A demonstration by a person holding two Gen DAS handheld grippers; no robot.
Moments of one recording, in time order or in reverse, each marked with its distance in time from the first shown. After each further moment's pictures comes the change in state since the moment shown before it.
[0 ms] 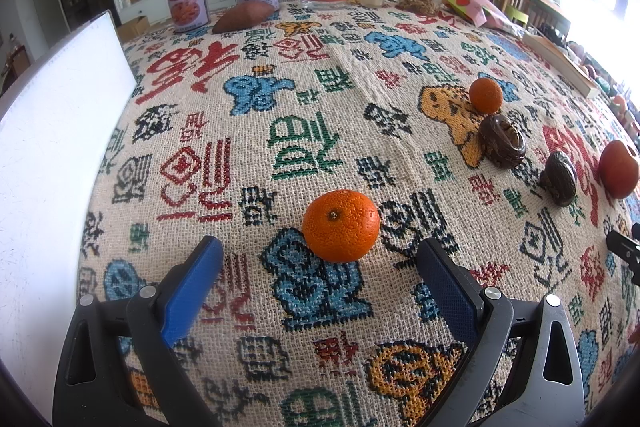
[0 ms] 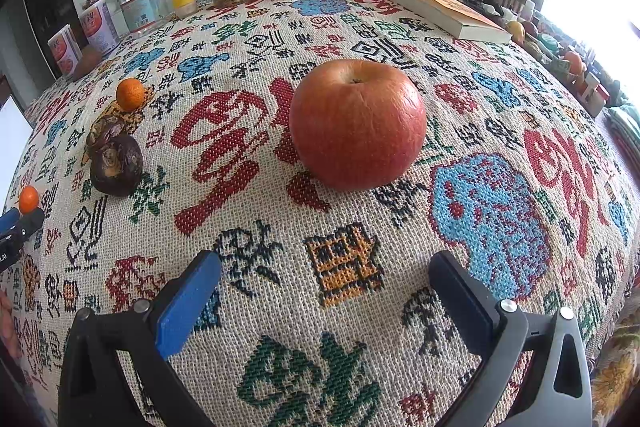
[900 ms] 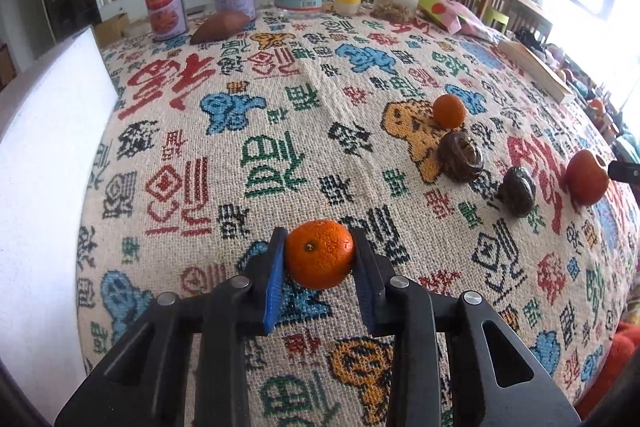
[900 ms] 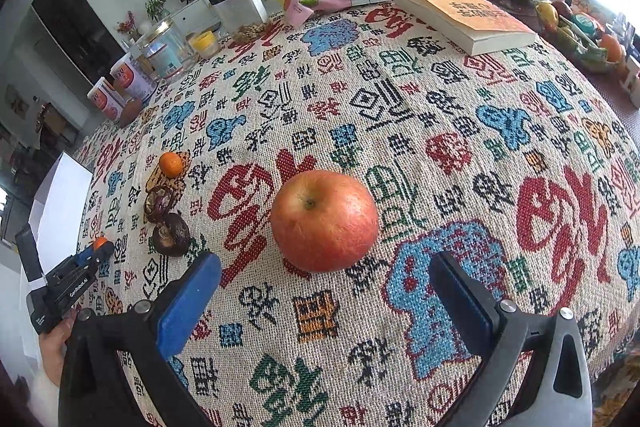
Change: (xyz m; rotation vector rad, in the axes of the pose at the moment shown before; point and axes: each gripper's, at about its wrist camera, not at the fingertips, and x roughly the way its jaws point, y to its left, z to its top) left arm -0.023 -0.006 0.013 -0.004 0.014 -0.094; right arm -0.023 -0.046 0.080 -0.018 0.102 0.235
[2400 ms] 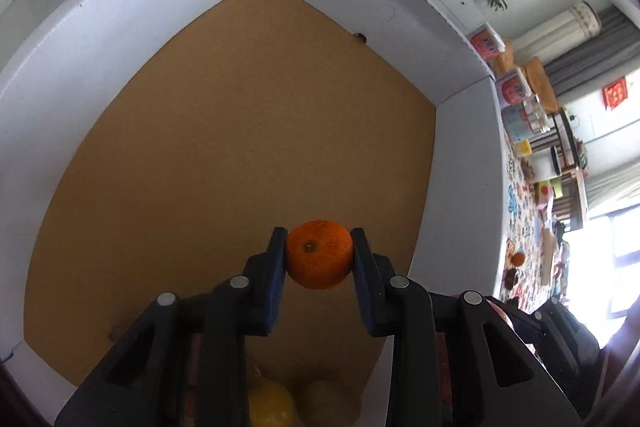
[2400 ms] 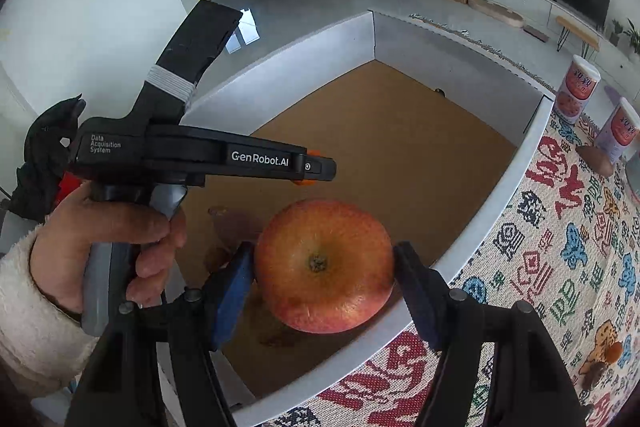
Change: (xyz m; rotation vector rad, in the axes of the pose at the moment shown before) left arm -0.112 0.317 -0.075 -0.795 0.132 -0.037; right arm -0.005 0.557 -0.127 -0.968 0.151 0.466
